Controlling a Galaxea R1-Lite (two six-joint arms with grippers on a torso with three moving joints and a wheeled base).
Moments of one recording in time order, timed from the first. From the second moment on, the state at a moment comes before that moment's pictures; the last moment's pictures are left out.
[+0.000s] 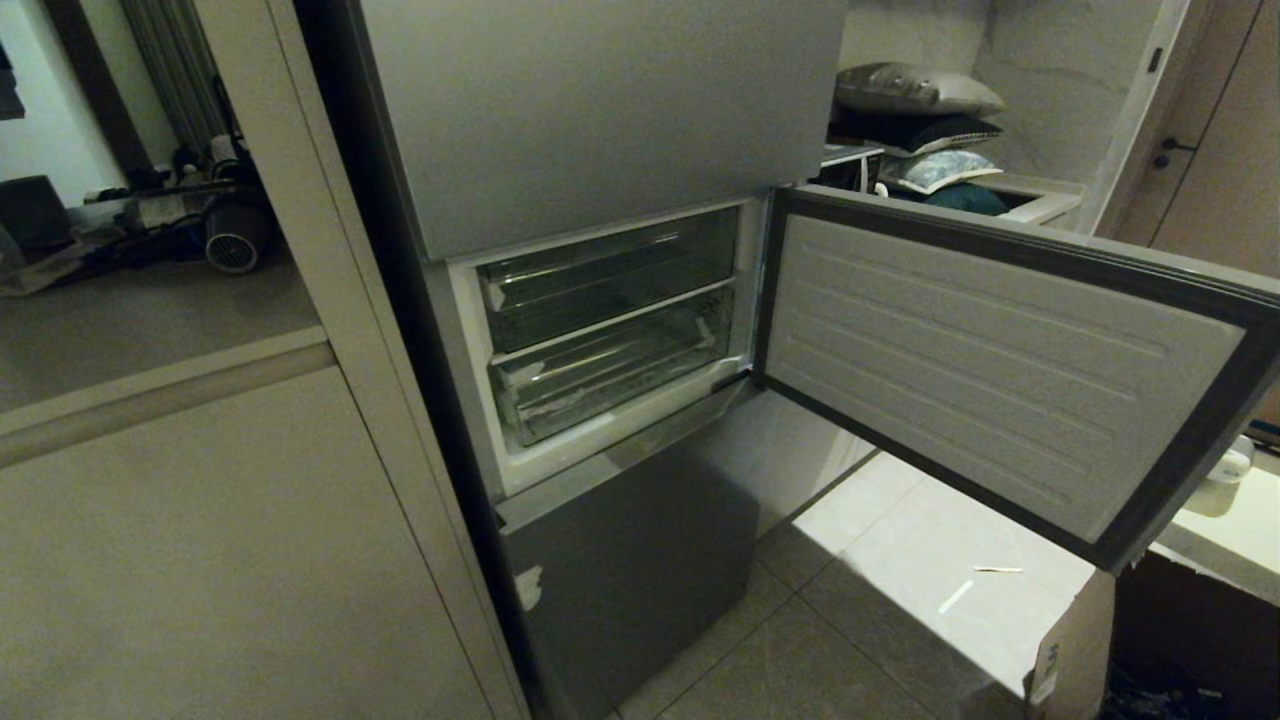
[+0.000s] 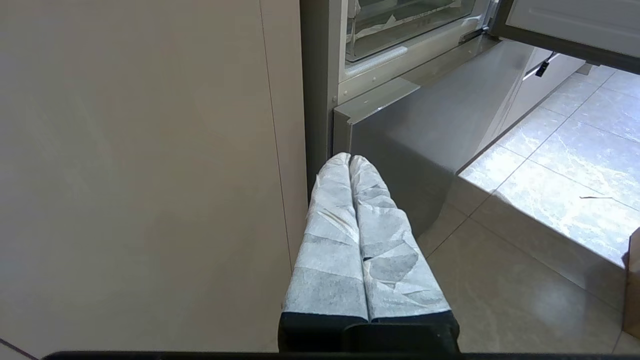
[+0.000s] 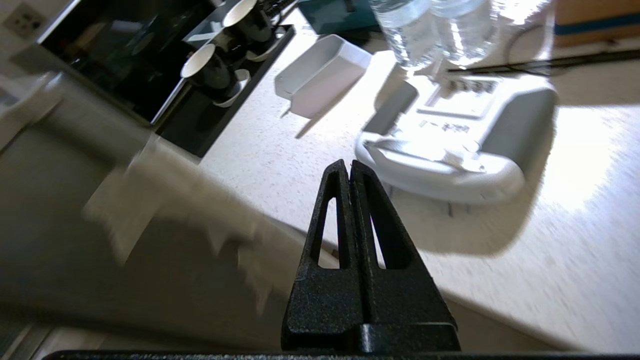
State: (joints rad) left arm -0.01 0.00 0.00 0.00 0.00 0.00; right arm -0.80 1.94 -1.12 -0.65 0.55 0.43
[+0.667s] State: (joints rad) left arm -0.01 0.00 0.00 0.00 0.00 0.00; right arm -0.79 2.00 -1.17 -0.64 0.79 0.43
